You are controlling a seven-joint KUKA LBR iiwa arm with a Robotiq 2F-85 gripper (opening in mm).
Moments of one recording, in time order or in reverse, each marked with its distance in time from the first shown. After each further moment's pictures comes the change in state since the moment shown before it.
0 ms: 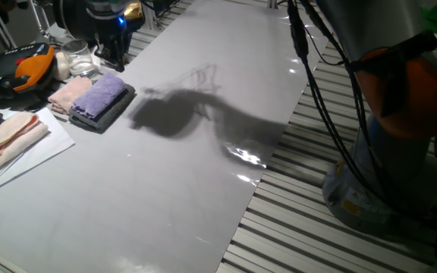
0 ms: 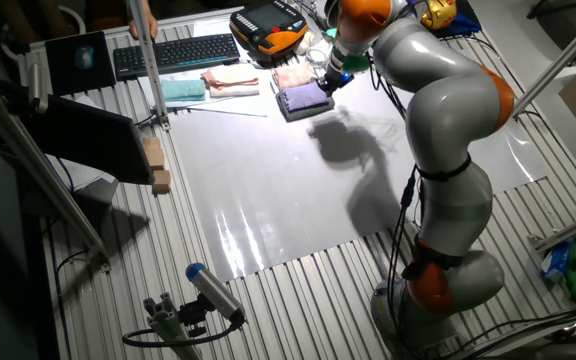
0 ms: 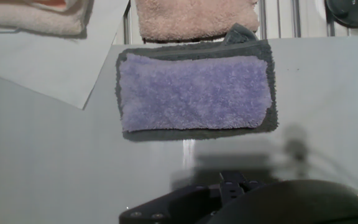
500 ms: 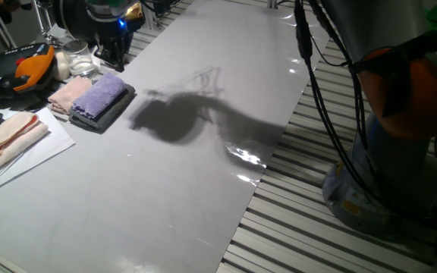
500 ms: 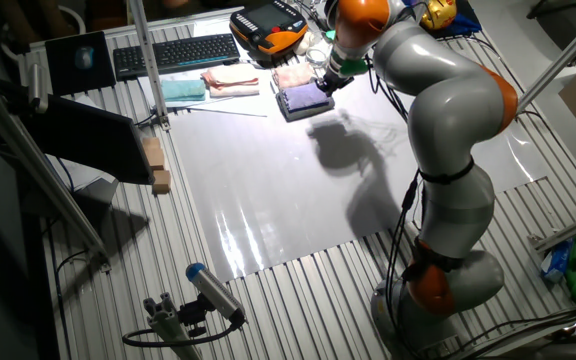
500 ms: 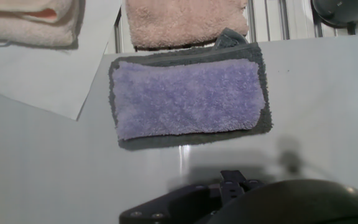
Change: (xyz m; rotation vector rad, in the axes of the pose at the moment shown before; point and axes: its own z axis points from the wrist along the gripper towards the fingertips) arm 0.000 0.001 0.000 0.006 -0.023 0.034
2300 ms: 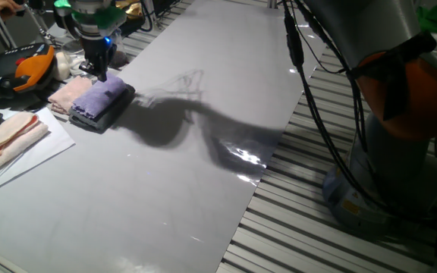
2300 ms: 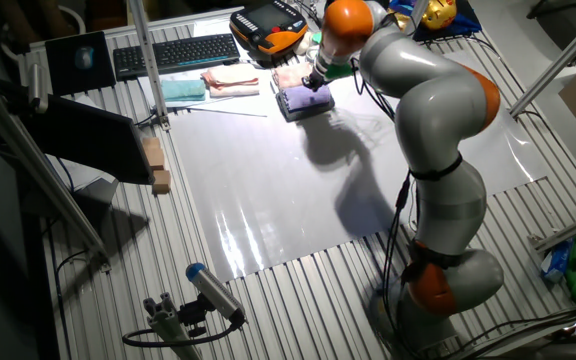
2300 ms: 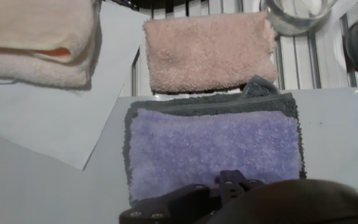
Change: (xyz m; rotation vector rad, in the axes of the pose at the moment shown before) arm -0.049 0.024 0.047 0.012 -0.104 -0.044
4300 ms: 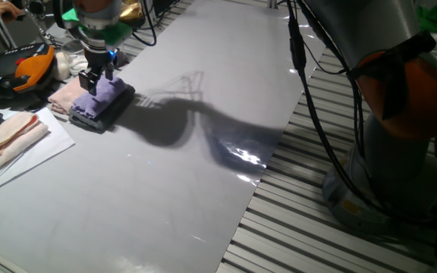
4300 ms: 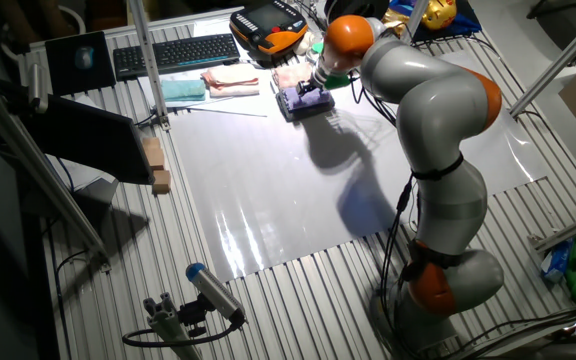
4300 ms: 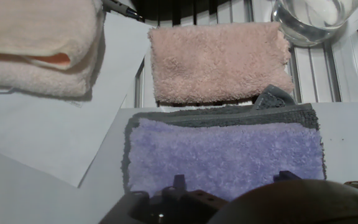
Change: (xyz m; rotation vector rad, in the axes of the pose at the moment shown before) arm -0.006 0.004 0.028 -0.022 -0.088 -0.019
